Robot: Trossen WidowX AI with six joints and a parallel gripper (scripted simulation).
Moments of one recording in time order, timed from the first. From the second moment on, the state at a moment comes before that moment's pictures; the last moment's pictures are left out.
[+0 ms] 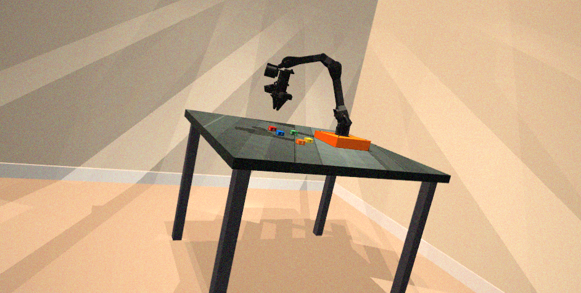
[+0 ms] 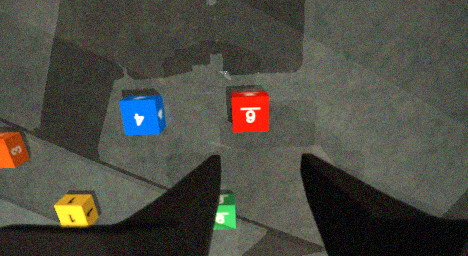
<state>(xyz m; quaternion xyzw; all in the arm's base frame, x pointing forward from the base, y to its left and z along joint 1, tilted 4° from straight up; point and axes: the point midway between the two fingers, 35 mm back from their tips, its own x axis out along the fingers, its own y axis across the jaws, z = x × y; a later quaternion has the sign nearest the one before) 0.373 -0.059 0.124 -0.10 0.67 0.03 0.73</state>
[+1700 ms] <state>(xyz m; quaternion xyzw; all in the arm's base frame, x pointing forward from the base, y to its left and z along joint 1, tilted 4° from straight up) 0.372 -0.067 0.024 -0.09 0.68 0.03 0.72</state>
